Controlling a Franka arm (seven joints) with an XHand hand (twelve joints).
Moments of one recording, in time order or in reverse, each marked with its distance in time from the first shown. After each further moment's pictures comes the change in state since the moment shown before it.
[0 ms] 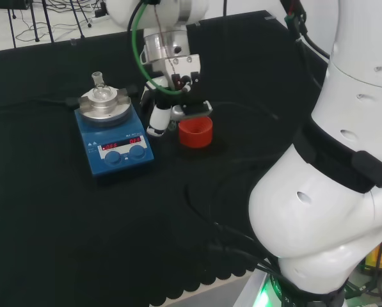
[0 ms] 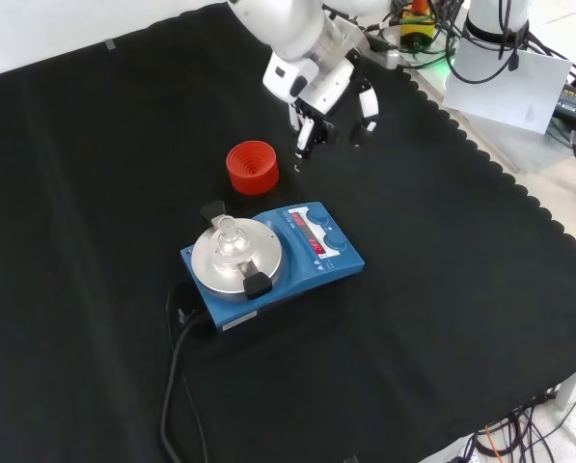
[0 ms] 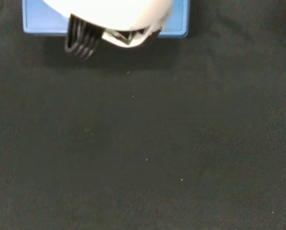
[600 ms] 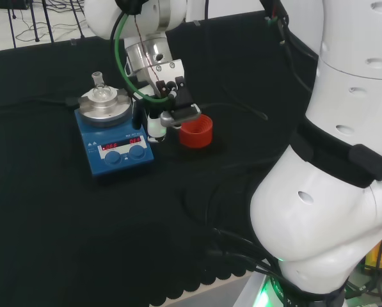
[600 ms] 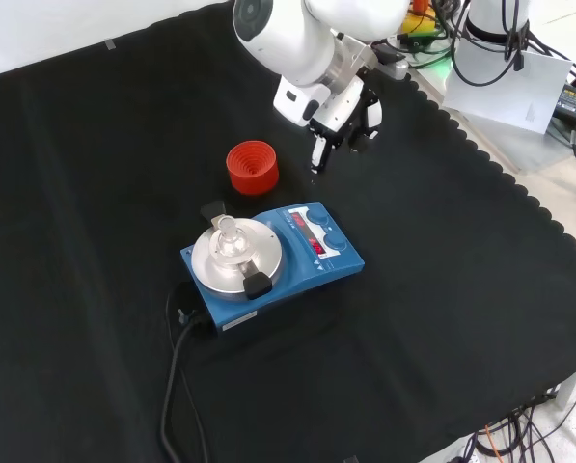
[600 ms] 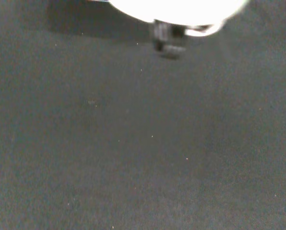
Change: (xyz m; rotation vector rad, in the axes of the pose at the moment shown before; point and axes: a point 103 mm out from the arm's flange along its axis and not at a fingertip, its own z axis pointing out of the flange) arm 0.019 0.005 0.008 0.075 -0.080 -0.007
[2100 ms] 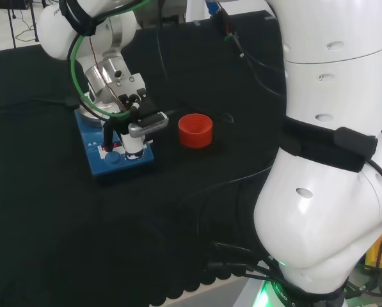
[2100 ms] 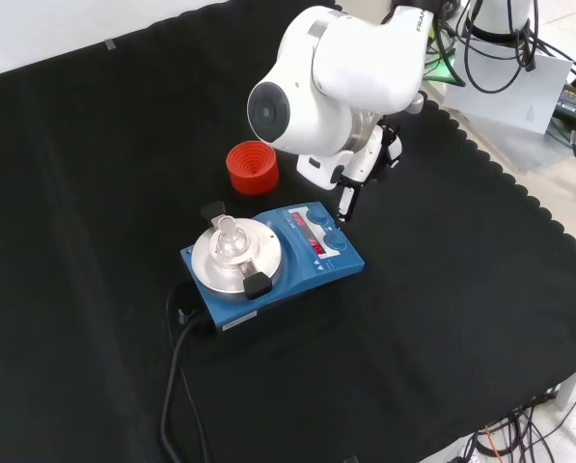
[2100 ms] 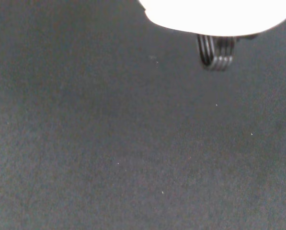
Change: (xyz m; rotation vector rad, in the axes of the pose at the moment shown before) arm 0.061 0.028 0.014 0.201 -0.111 -0.078
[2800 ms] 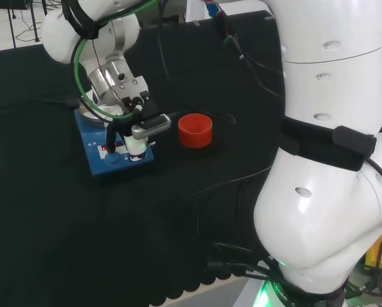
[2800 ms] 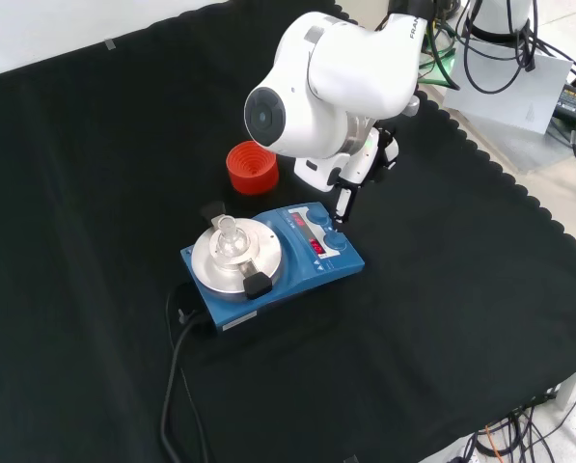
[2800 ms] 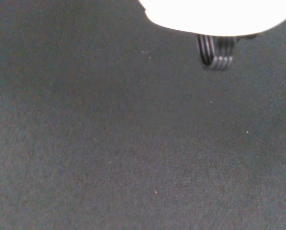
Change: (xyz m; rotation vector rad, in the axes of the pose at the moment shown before) arm -0.007 0.006 0.005 0.002 0.005 -0.002
